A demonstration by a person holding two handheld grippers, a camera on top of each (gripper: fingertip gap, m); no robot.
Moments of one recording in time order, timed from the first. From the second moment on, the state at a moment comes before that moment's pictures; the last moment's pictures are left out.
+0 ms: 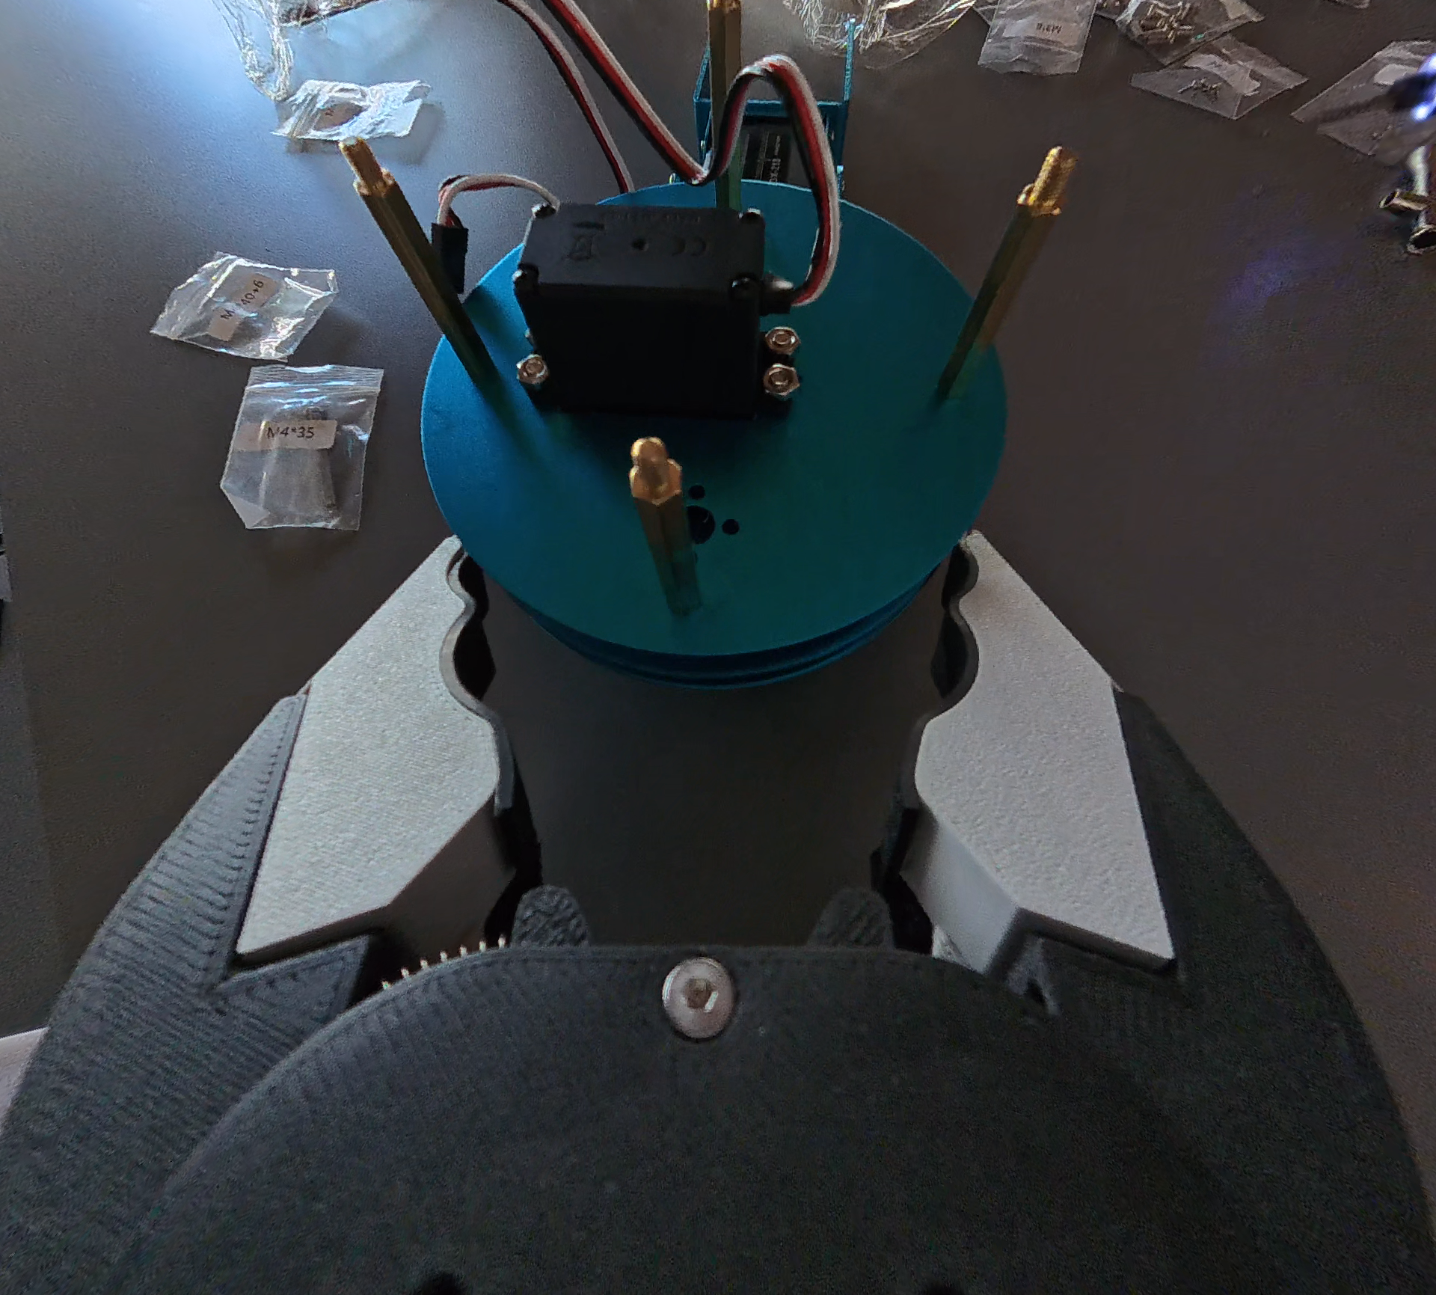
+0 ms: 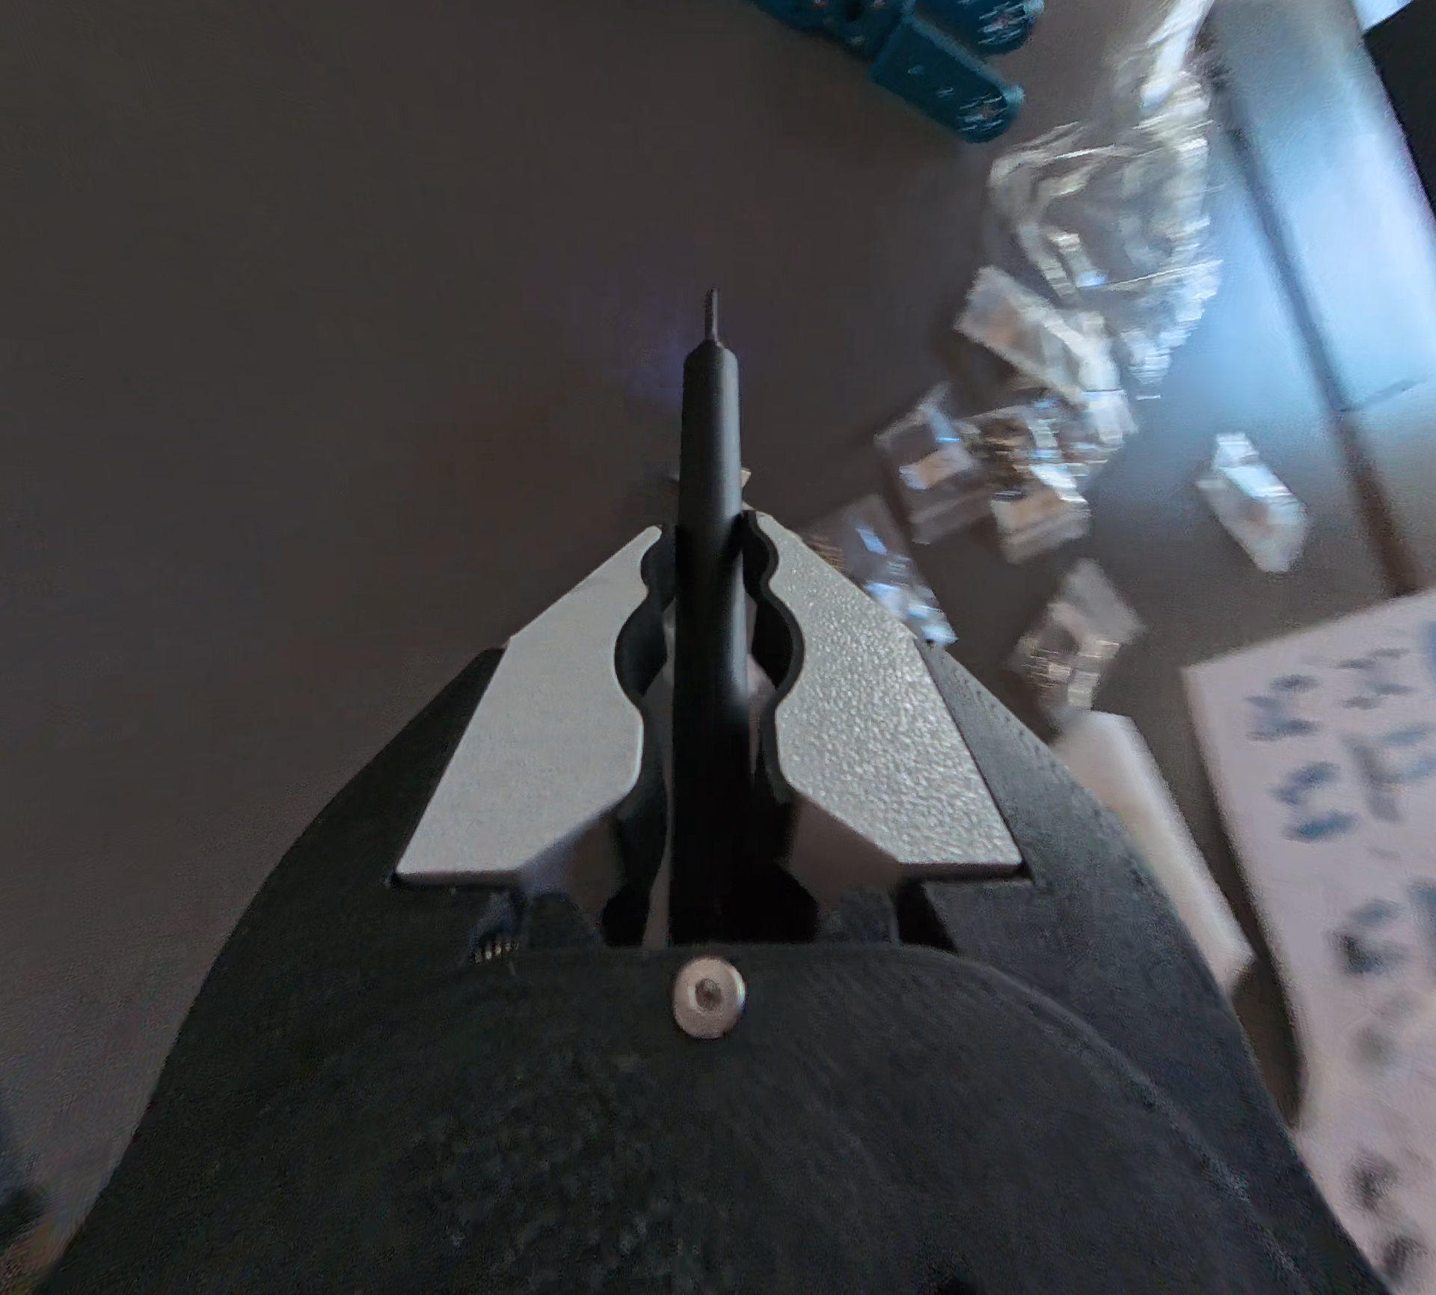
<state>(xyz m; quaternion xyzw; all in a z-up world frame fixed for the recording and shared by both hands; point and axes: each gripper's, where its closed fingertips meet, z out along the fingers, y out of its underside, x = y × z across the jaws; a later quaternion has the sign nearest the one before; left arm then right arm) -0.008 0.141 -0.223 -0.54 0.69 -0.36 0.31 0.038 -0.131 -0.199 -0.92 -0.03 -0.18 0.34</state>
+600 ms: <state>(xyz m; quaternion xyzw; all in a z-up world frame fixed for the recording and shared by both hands) -0.013 0.142 -0.222 -0.52 0.70 -0.40 0.26 0.130 -0.193 -0.240 -0.90 0.23 -0.16 0.32</state>
